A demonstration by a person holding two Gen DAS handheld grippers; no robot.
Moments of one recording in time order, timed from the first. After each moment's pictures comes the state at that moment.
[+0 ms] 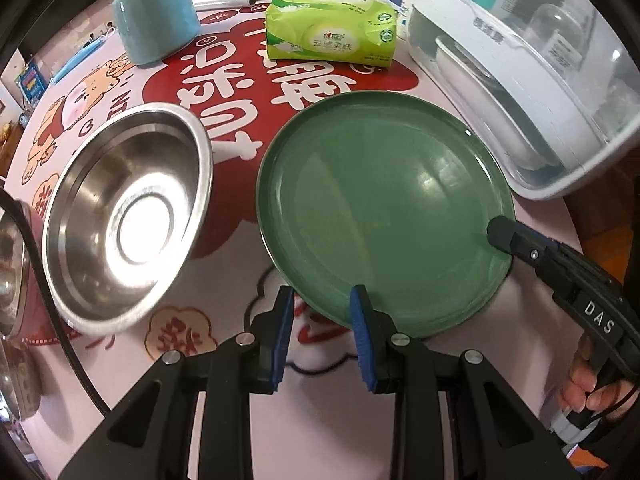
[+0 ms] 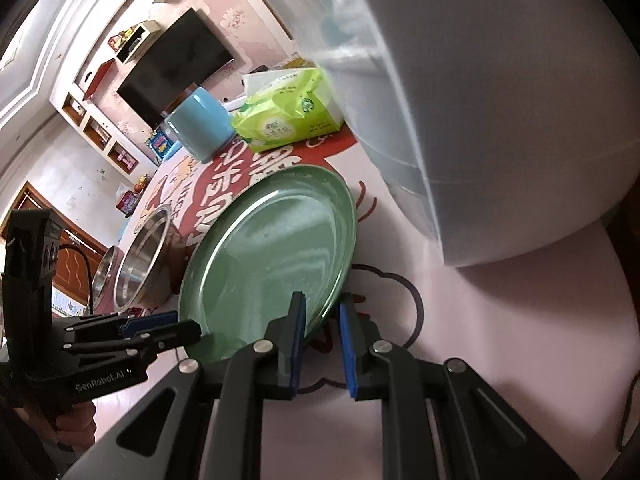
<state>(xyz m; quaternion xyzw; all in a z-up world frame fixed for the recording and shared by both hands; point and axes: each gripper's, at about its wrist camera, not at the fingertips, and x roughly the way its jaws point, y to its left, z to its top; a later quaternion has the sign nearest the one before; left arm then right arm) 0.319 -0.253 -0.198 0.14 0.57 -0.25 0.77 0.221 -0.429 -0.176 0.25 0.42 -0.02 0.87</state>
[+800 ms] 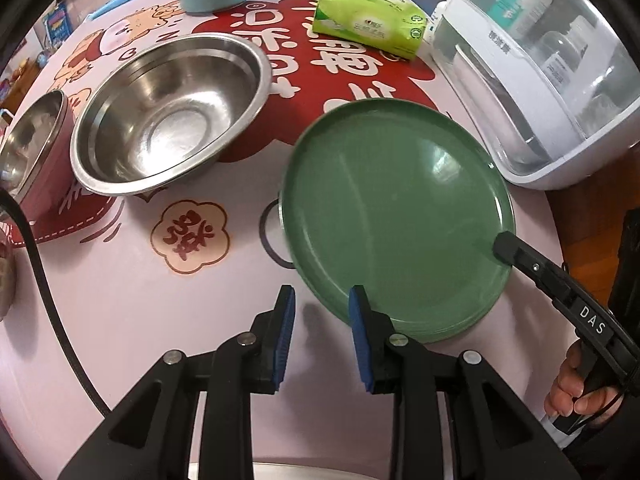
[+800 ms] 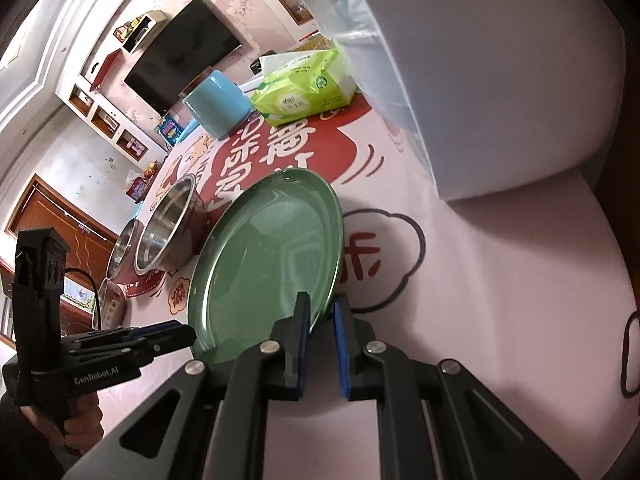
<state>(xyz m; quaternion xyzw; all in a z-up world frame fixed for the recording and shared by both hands) 0.282 -0.205 -0.196 0.06 0.60 -0.22 0.77 0.190 -0.420 -0.176 0.27 0.45 0.00 0.85</state>
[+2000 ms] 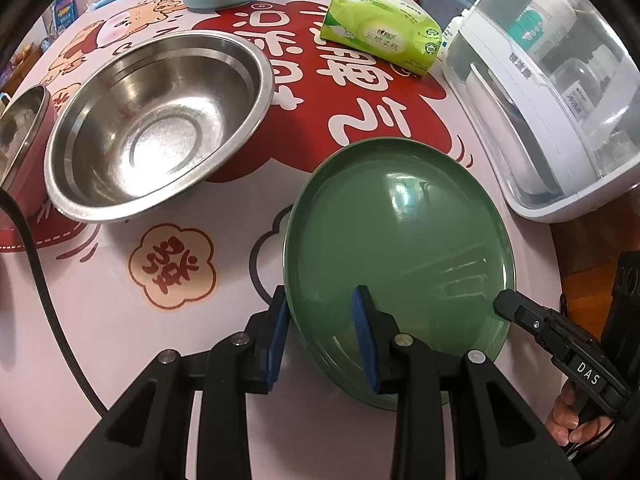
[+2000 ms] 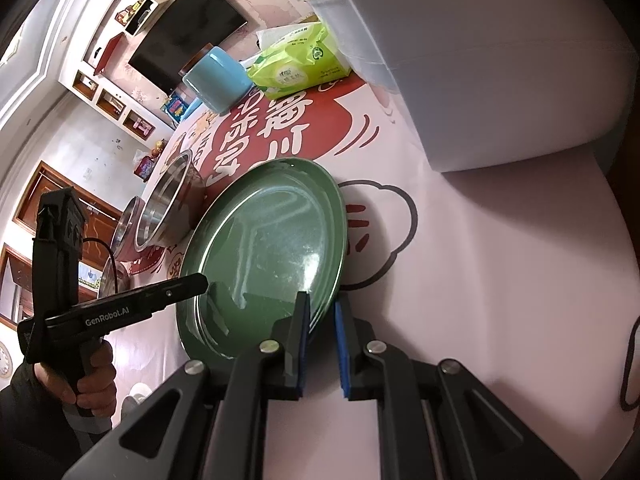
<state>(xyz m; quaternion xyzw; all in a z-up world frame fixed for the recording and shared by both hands) 0.302 -0.216 -0.210 0.02 0.60 -0.22 0.77 0.185 -0.429 -0.182 0.27 0.48 0.03 0.83</state>
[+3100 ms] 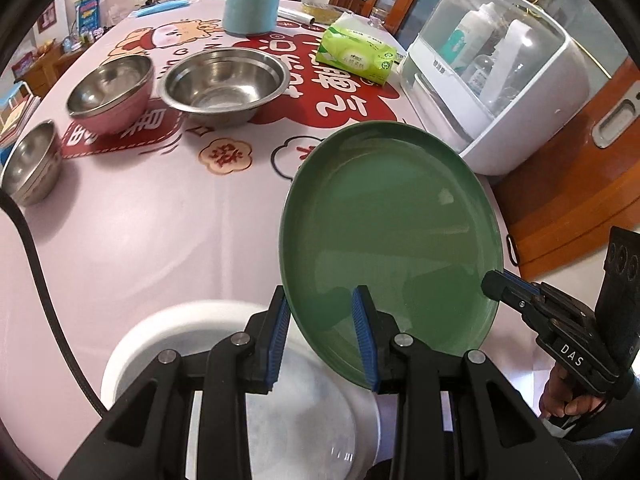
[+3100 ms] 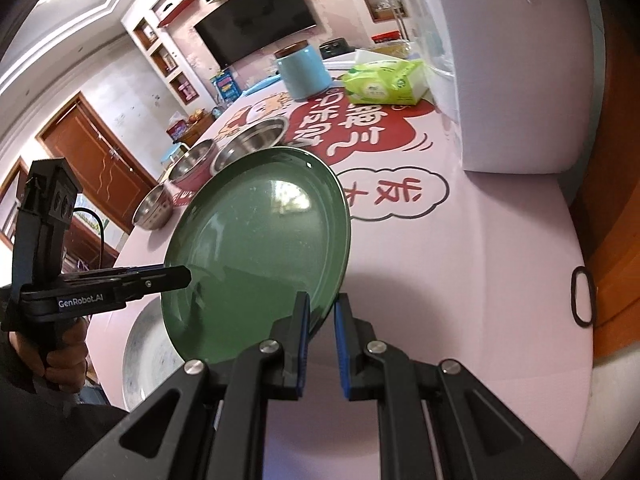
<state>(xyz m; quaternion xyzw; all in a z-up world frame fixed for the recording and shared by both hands) 0.157 -0.149 -0.139 -0.02 0.55 -0.22 0.80 0.082 -0.368 -0.120 0.15 0.45 0.09 0.88</state>
